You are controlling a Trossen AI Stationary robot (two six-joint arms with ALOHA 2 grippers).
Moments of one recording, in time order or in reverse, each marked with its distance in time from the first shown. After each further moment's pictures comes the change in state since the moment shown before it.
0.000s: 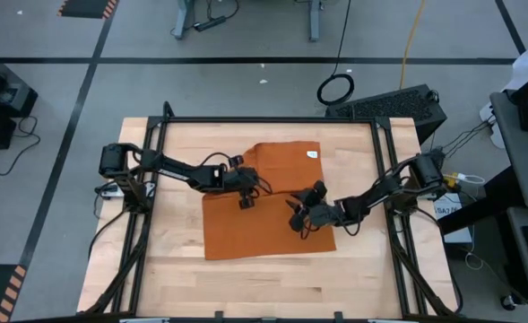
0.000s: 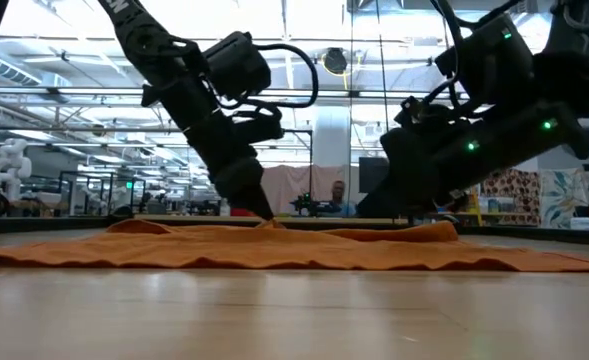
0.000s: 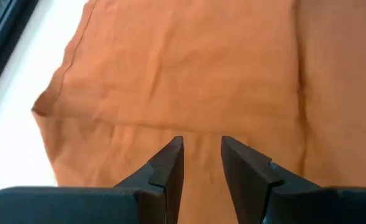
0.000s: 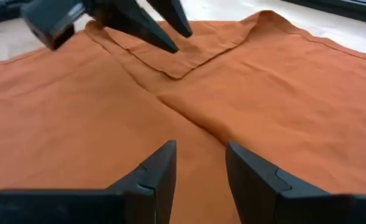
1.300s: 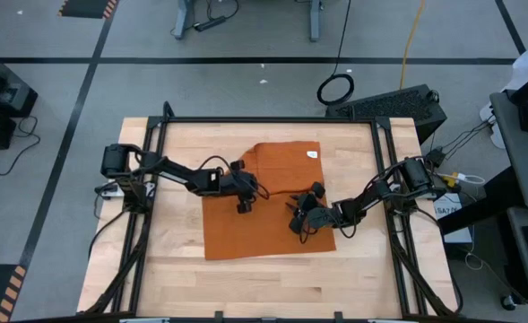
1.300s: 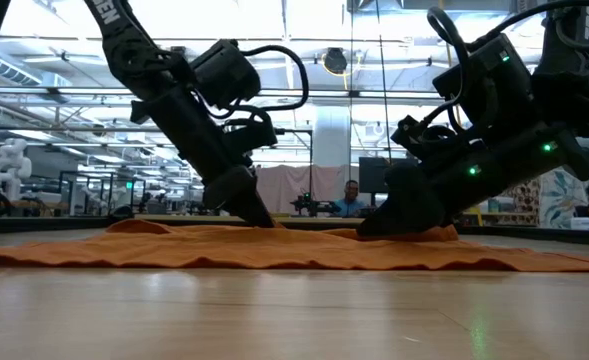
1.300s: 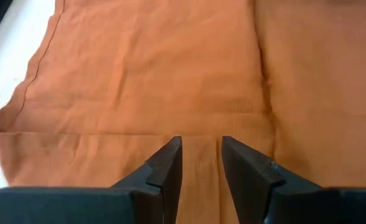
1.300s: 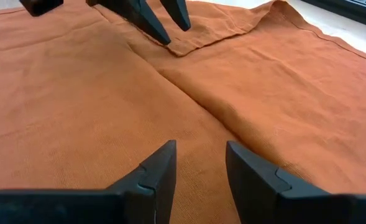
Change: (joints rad) left arm -0.011 0.028 -0.088 0.181 0.080 0.064; right arm 0.002 0.097 0.000 0.070 -0.002 -0.116
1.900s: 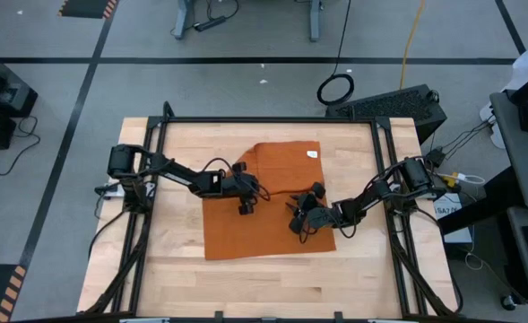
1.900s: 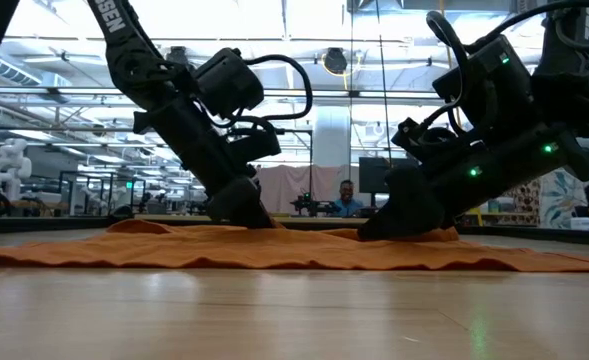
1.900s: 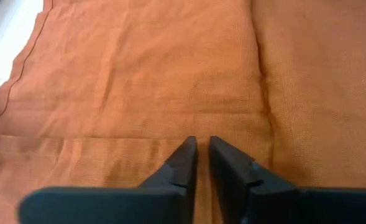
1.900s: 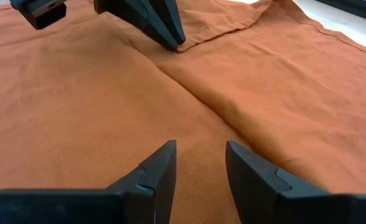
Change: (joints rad) left arm -0.006 0.044 0.000 0.055 -0.005 -0.001; right arm 0.000 0.000 0.000 -0.015 -0.004 0.014
